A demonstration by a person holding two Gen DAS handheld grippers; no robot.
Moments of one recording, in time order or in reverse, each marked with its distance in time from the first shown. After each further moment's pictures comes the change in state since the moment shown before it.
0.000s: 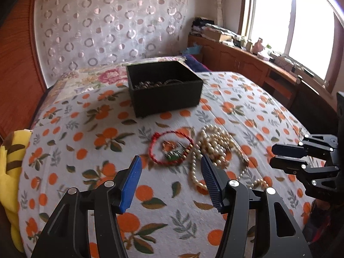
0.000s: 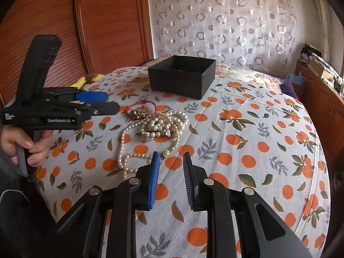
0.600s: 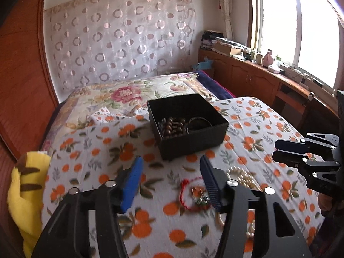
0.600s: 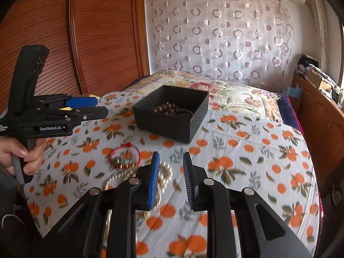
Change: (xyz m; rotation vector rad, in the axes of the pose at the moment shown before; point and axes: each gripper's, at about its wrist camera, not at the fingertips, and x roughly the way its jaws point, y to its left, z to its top) left arm -0.012 0.031 0.049 -0.007 -0.104 0.079; right arm 0.014 -0.024 0.062 0.012 -0.086 -0.018
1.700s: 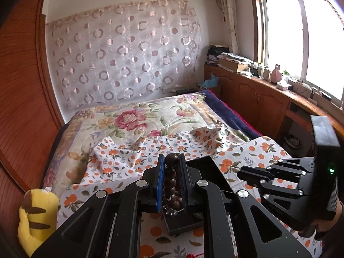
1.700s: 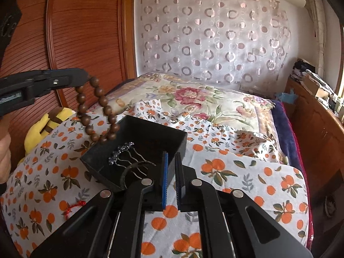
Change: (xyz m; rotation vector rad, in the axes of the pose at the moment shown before) left arm 0.046 0.000 0.122 0.022 -0.087 0.059; right arm 0.087 -0.050 0.095 -0.003 0.003 -0.076
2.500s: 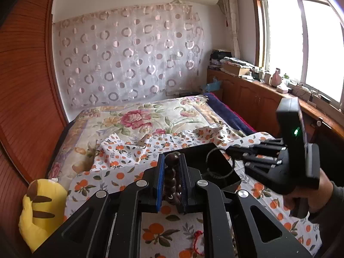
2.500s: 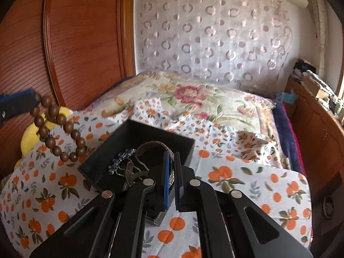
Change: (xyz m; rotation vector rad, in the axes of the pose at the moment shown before) left arm -0.046 0.020 -0.032 -0.026 -0.029 0.011; right arm 0.029 0.011 0.012 -0.013 0.030 -0.008
